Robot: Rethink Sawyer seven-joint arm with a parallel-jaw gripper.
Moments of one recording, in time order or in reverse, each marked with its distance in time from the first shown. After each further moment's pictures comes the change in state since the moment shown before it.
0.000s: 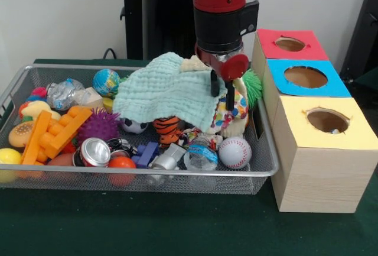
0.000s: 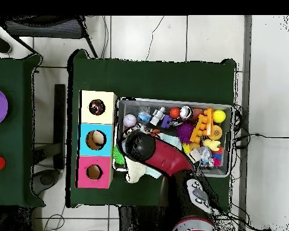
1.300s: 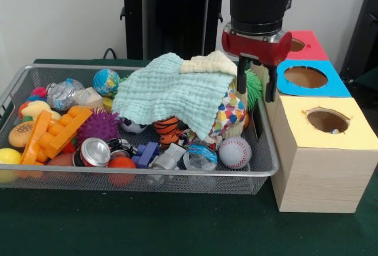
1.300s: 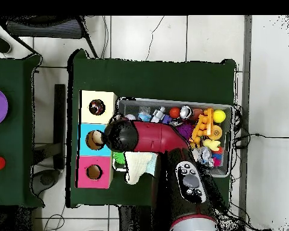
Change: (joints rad) arm -0.021 -0.071 0.130 -0.171 -0.342 0.138 -0.033
